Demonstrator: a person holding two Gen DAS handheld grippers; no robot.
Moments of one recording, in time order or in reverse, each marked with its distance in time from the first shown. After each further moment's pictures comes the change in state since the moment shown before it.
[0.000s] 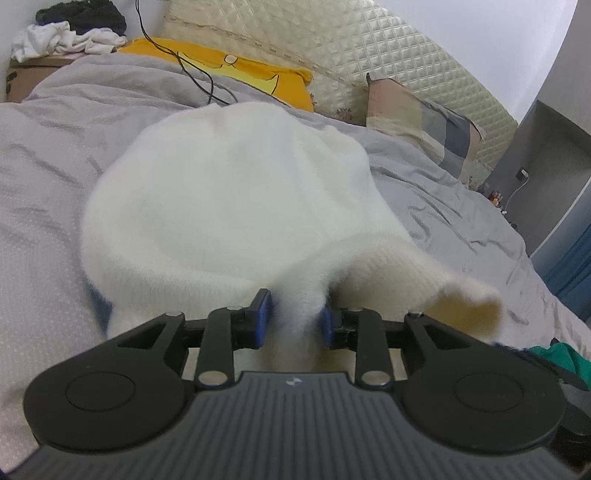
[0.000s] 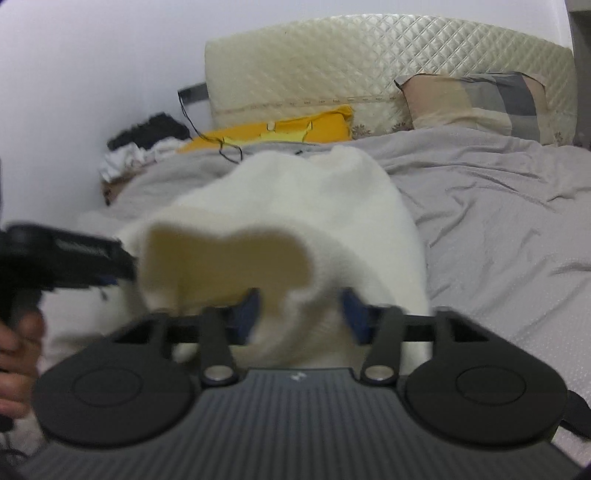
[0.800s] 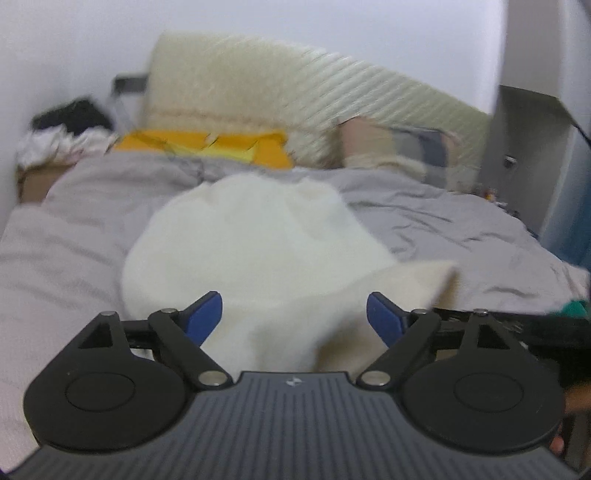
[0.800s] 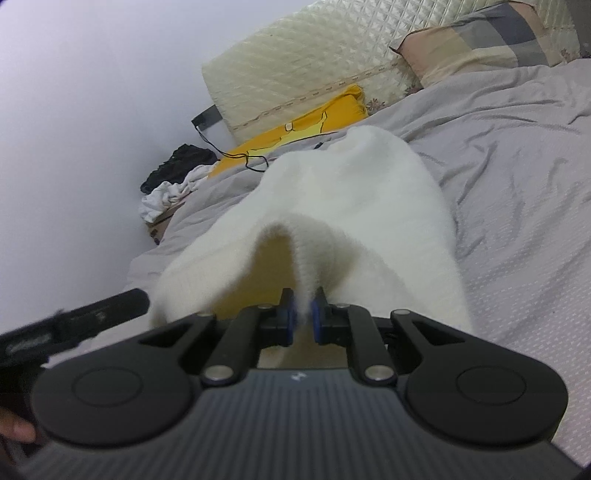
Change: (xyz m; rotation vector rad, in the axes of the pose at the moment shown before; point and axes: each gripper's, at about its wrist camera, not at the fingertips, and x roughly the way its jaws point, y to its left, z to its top) left arm -0.087 -0.055 -0.041 0.265 -0.210 0.054; right arm -0.017 -0.028 0.001 0.272 0.017 0.213
